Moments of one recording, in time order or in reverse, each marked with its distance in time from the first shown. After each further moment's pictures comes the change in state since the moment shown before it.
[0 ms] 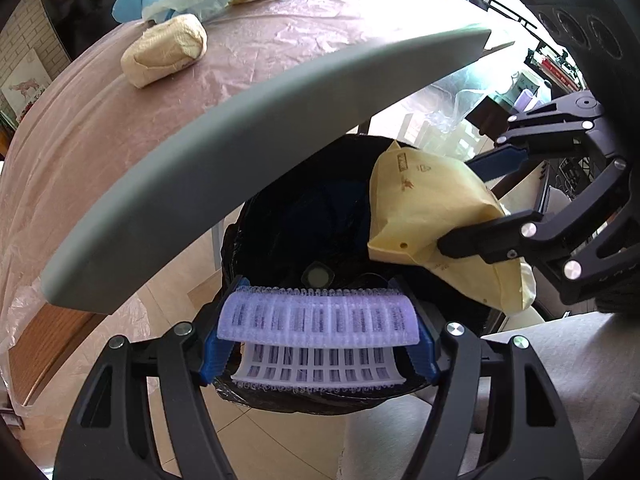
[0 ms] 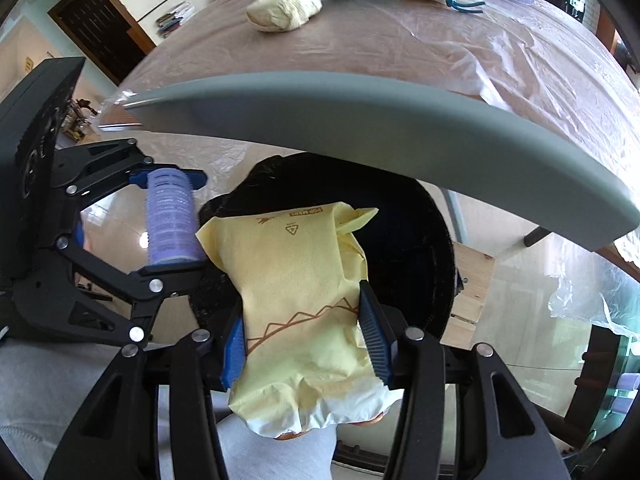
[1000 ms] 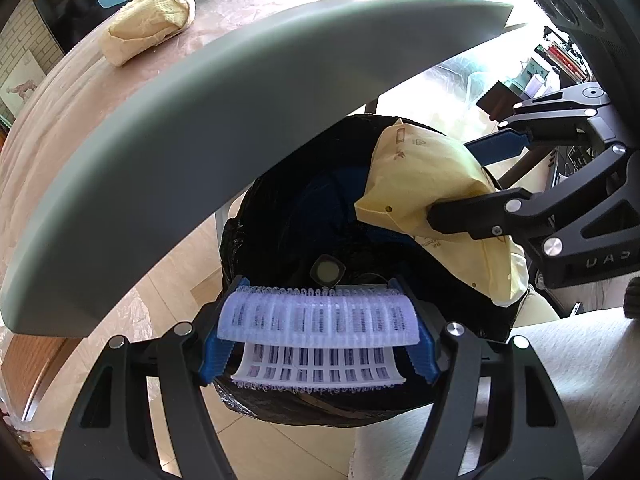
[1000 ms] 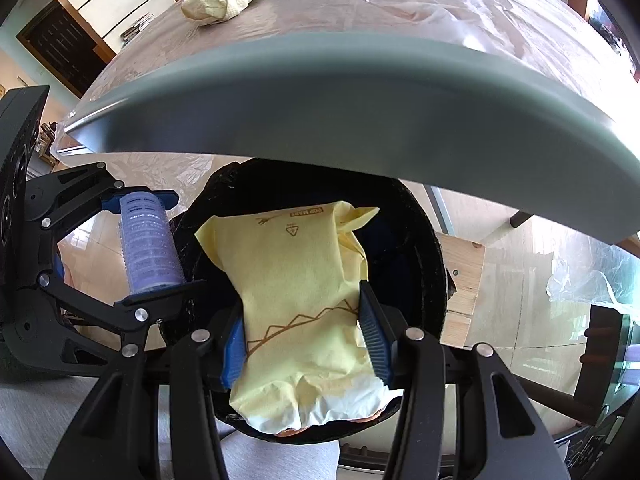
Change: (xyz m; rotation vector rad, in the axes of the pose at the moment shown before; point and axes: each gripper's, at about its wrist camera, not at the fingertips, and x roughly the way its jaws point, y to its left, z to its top) left arm 0.024 0.001 0.006 0.019 0.043 0.022; right arm 0.020 -0.014 0.004 0.105 -0.002 -0.055
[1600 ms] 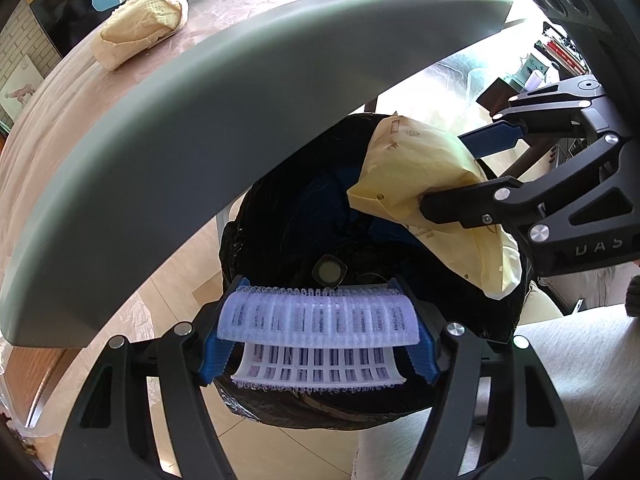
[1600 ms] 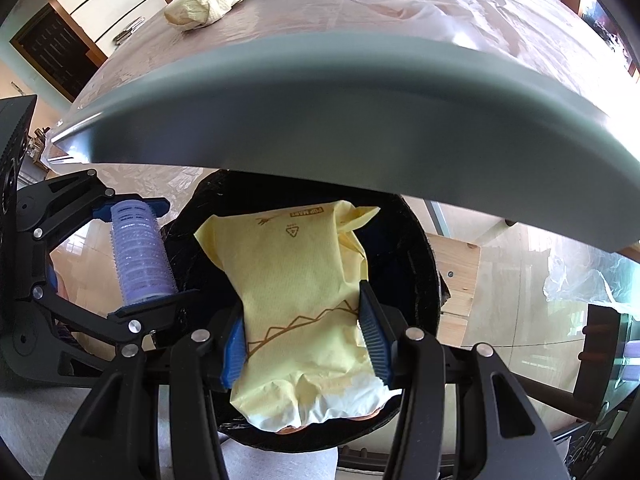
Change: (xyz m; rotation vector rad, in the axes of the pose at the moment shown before) left arm 0.002 -0.002 0.000 0.011 0.003 0.004; right arm 0.004 -0.001 0.005 0.017 -0.006 -0.020
